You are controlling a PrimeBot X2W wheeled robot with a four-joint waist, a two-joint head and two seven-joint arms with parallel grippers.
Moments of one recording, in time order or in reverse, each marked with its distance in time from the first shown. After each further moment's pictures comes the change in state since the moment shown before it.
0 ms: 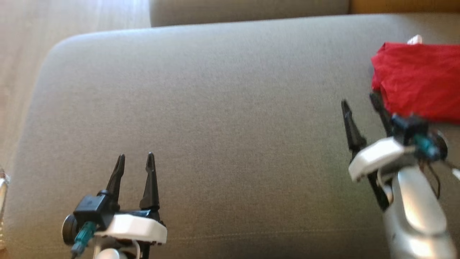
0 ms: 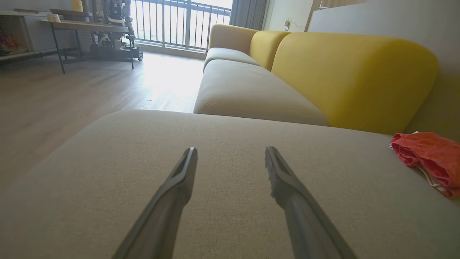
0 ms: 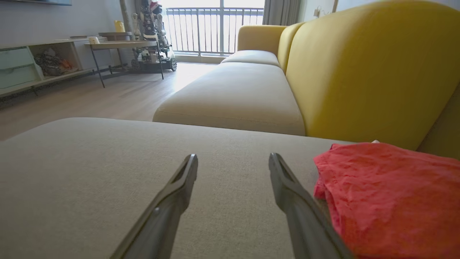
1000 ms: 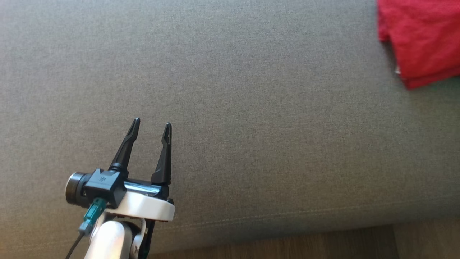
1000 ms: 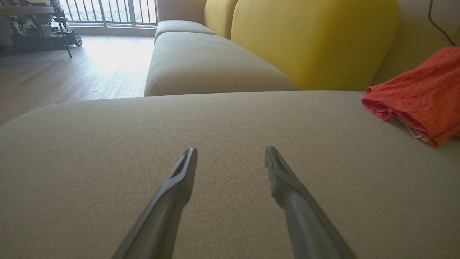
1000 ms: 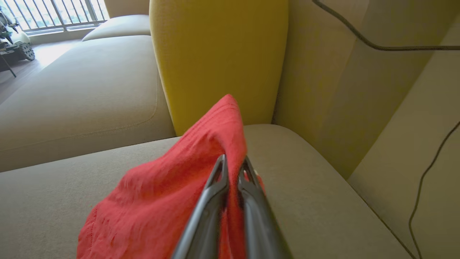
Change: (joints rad) left arm -0.113 0.001 -0.016 -0.038 0.128 -0.108 0.000; right arm -0.722 -0.504 0.284 0.731 0.545 0.000 0.010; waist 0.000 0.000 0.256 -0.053
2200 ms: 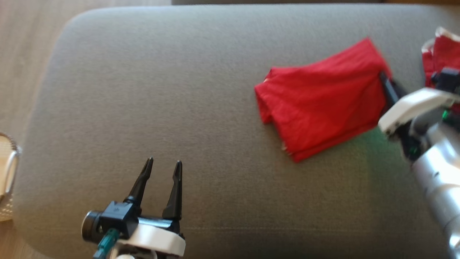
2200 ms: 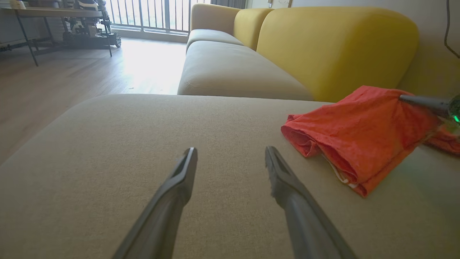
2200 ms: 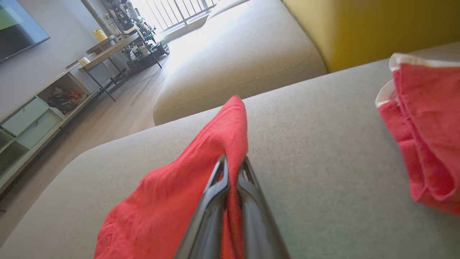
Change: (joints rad) left arm 0.149 0.004 -0.073 -0.003 -0.065 0.062 0.000; right arm 0.378 0.274 0.154 -0.262 0.301 0.000 0.055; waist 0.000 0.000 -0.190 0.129
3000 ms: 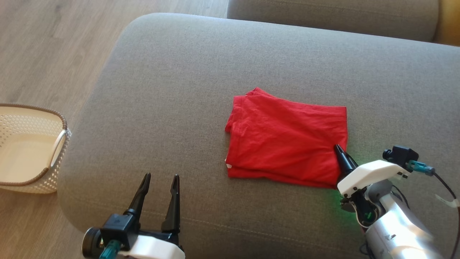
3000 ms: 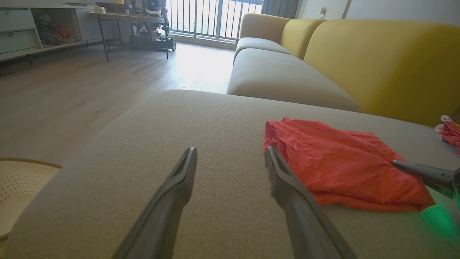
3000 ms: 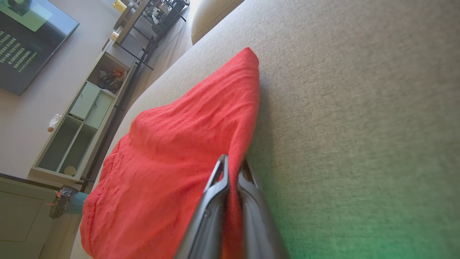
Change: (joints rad) left arm 0.054 0.001 -0.002 0.010 -0.011 0.033 0.000; right arm 0.300 0.203 -0.148 -0.048 0.063 0.000 0.030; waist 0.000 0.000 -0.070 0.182
